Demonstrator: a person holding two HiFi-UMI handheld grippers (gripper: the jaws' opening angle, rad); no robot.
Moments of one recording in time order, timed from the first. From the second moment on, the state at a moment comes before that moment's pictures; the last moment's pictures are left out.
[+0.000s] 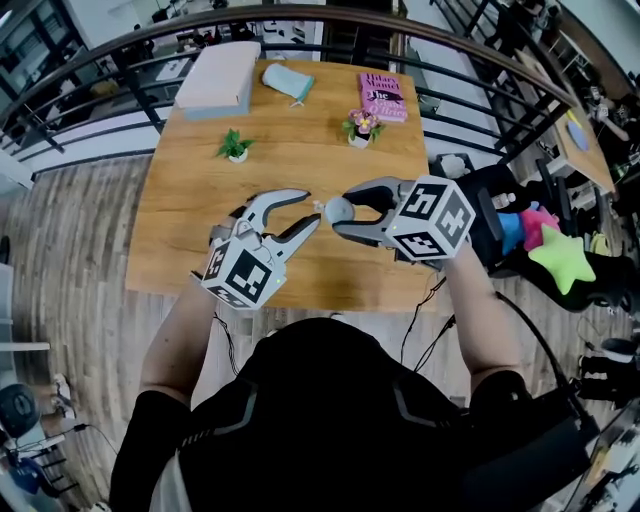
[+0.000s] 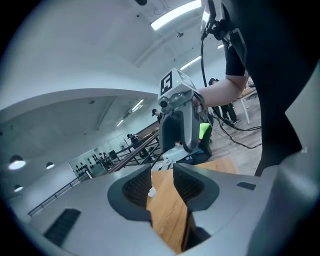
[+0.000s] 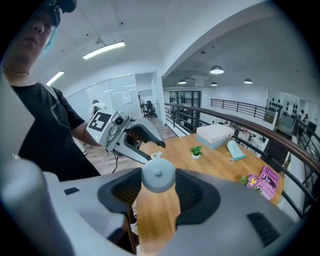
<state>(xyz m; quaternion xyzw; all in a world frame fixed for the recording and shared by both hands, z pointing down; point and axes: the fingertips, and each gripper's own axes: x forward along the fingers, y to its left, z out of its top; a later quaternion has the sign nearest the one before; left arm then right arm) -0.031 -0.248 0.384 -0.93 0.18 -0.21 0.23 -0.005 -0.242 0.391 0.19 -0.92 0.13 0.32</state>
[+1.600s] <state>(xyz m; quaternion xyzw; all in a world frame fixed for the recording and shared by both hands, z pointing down) -0.093 -0.251 0.392 -0.93 0.27 -0.24 0.11 -0.019 -0.242 0.403 0.13 -0.93 0.12 0.32</state>
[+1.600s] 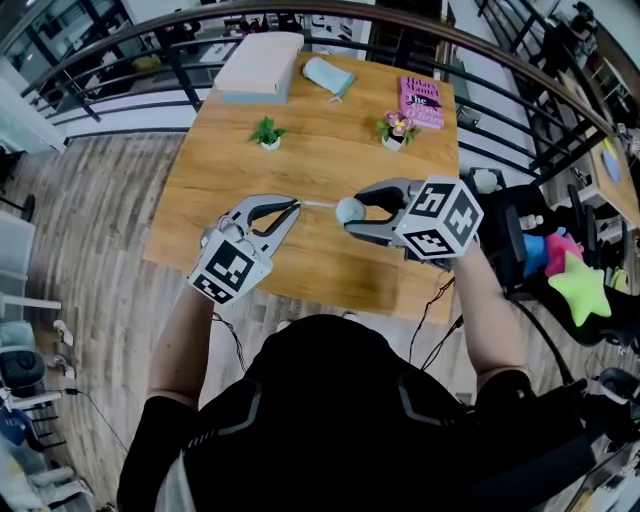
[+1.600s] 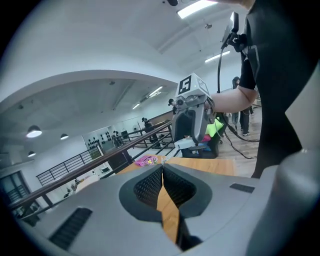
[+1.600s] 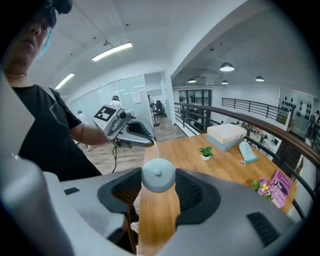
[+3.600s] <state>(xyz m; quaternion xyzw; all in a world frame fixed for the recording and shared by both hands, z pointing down) -0.224 -0.285 0.416 -0.89 0.38 -0.23 0.00 0.039 -0.252 0.414 0.21 -0.92 0.16 0.30</state>
